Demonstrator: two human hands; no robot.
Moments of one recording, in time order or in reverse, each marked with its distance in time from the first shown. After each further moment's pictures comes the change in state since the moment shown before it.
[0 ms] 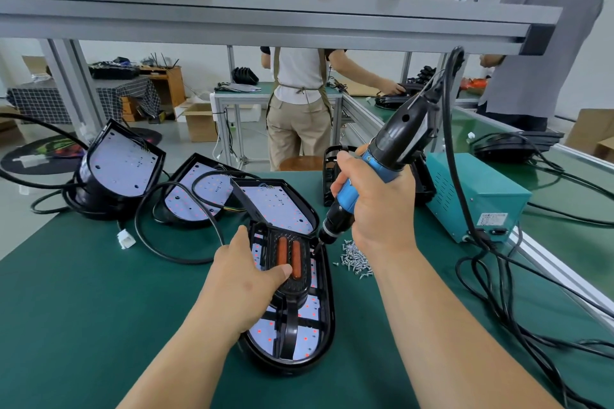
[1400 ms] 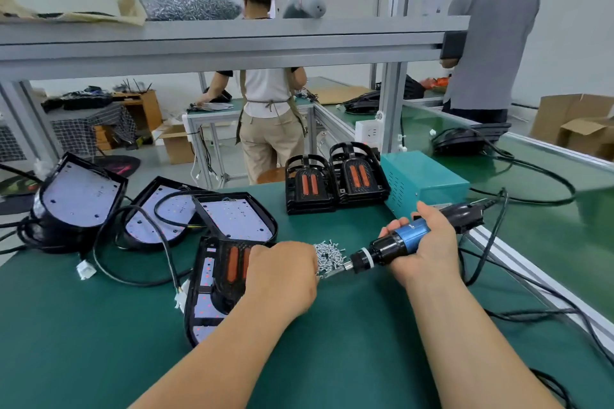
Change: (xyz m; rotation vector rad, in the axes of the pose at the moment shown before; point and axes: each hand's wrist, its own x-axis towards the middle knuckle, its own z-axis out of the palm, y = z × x) left_hand 0.014 0.054 0.088 0.901 -0.077 0.446; right_hand -0.004 -0.009 -0.140 0.569 0.711 0.575
